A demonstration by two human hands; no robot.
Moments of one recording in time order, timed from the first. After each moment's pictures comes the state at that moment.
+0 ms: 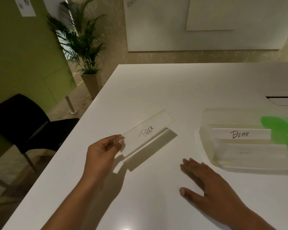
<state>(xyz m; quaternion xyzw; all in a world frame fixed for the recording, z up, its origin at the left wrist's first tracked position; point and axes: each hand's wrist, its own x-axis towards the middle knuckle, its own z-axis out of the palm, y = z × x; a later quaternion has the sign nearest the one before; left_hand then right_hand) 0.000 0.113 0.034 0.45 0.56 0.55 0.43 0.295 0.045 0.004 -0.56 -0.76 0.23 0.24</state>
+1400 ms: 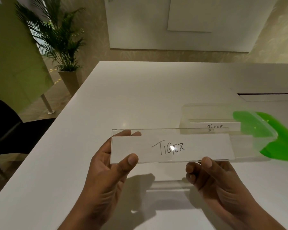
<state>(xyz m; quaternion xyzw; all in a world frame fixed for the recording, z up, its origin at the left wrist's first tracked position) 0.066 0.042 0.076 0.40 0.26 0.59 0.65 0.291 0.008 0.074 -0.39 -0.33 0.60 0.61</state>
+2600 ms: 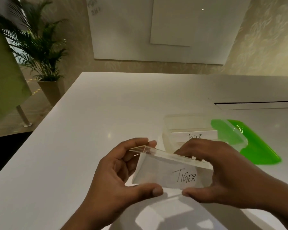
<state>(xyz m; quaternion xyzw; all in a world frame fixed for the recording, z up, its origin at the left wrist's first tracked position) 0.102 0.055 0.095 0.65 0.23 0.50 0.53 0.344 0.011 0.161 -0.50 -0.84 0.07 0.19</state>
